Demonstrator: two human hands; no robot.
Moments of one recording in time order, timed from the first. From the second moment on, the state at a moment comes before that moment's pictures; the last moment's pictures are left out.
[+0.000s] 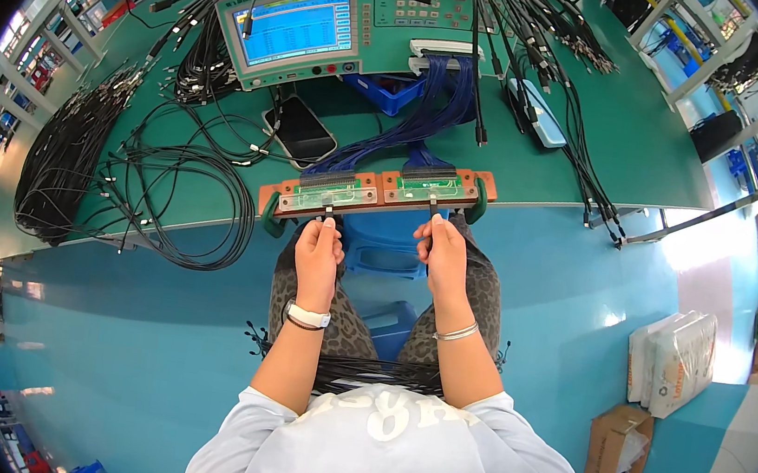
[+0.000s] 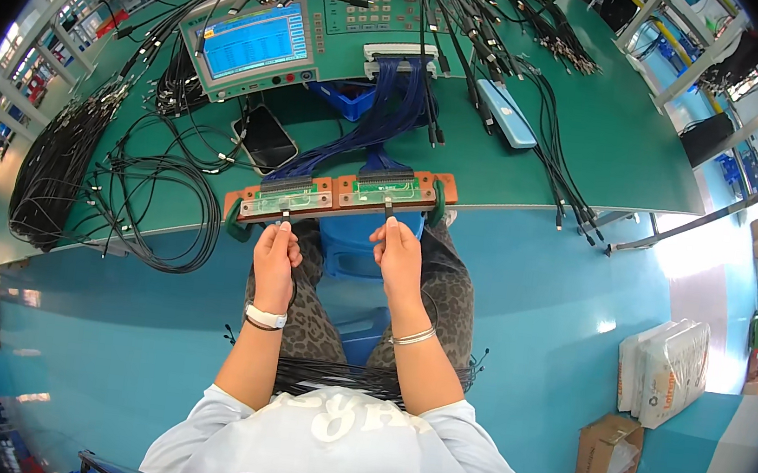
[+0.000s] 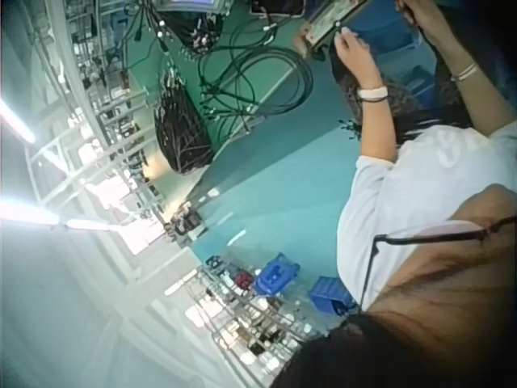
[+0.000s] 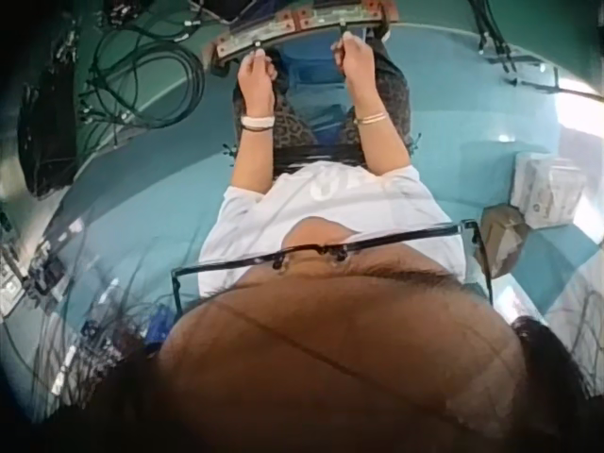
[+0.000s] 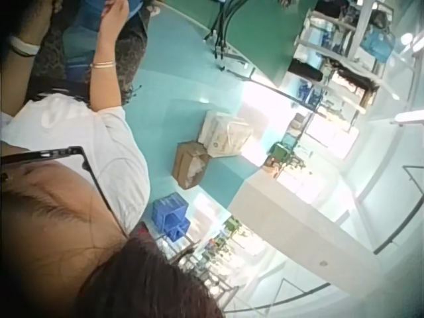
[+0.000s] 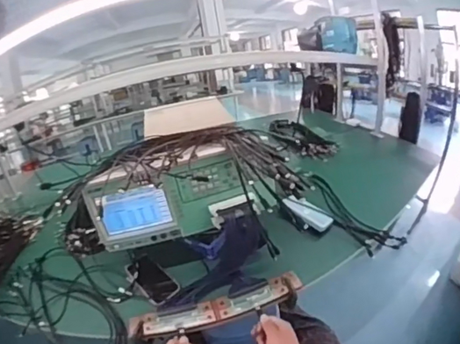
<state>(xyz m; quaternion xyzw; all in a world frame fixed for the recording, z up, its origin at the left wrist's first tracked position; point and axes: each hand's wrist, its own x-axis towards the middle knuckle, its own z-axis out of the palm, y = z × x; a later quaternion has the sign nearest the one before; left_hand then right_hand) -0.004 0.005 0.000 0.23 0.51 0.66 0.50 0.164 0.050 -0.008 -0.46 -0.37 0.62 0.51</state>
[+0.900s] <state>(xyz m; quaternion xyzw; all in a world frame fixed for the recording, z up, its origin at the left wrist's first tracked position) -0.178 -0.137 0.005 0.32 0.84 0.40 0.19 0.481 -0.064 -0.003 -0.77 -0.24 0.08 0.59</state>
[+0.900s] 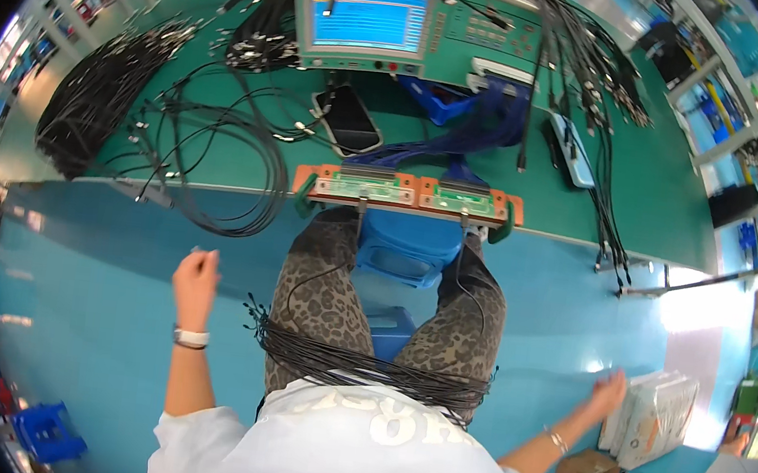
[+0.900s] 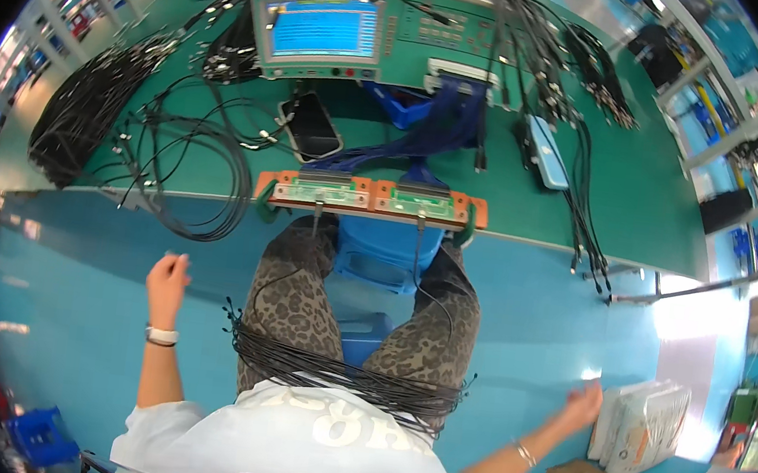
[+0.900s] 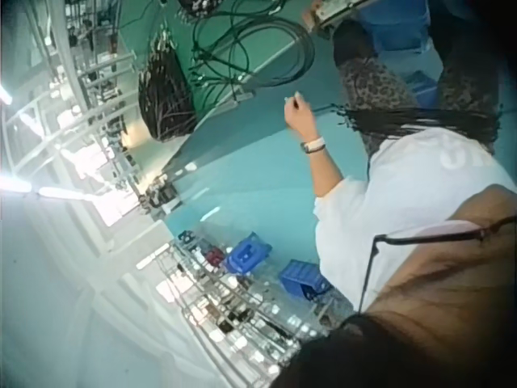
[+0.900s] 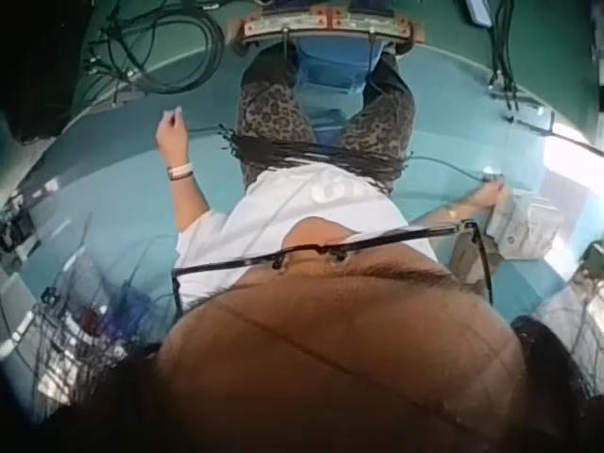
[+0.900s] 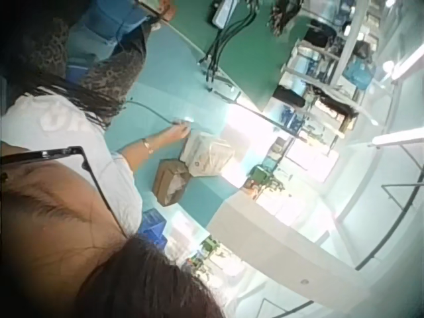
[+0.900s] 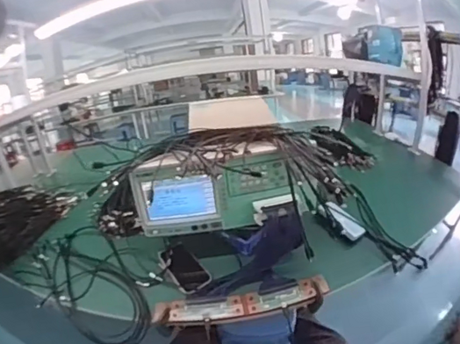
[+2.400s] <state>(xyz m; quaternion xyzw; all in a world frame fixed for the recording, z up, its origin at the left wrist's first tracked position) -0.037 -0.137 0.074 0.56 0.39 0.51 0.52 0.117 -0.034 0.097 -0.02 -0.25 0.92 0.31</state>
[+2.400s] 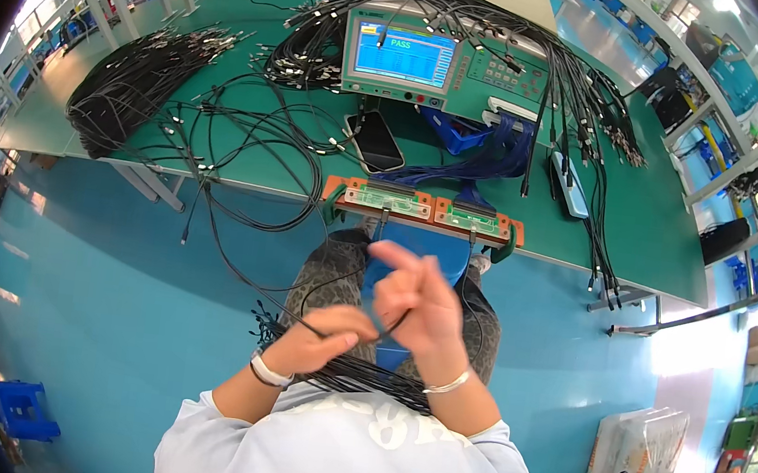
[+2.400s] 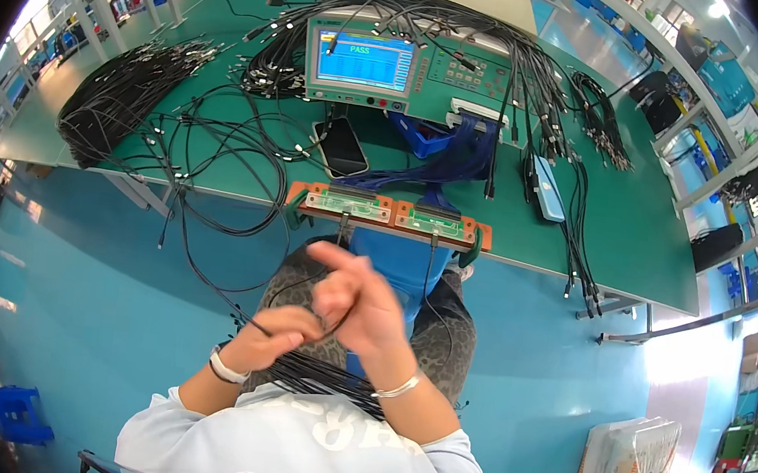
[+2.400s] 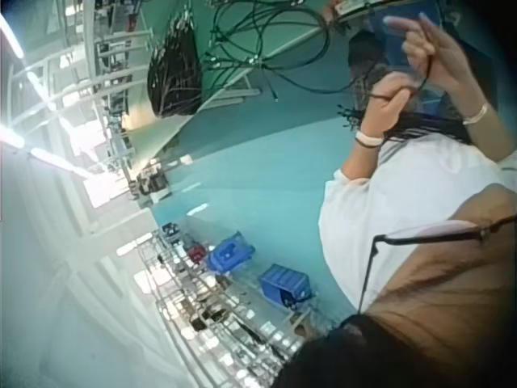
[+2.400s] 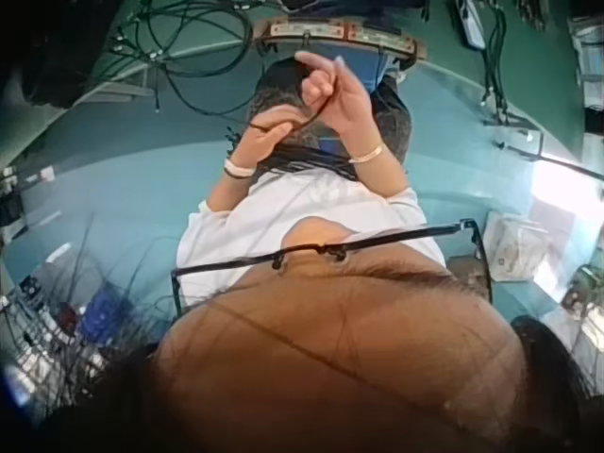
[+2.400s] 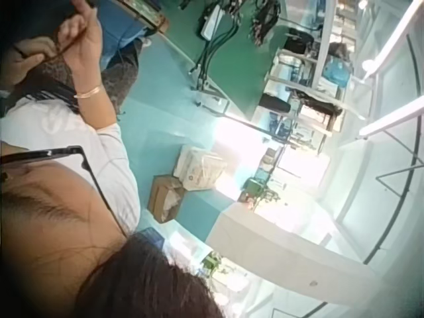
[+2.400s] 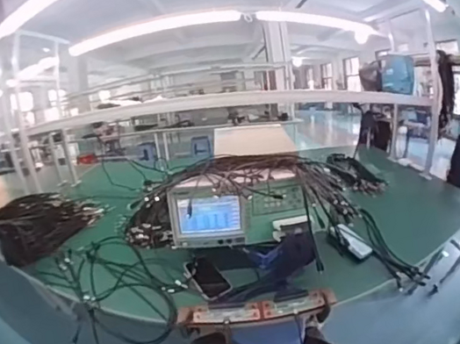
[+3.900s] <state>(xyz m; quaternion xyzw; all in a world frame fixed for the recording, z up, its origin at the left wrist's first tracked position) -0.227 -0.161 0.026 -0.05 0.47 0.87 0.15 0.559 -0.132 0.017 -0.44 -0.02 0.20 0.88</state>
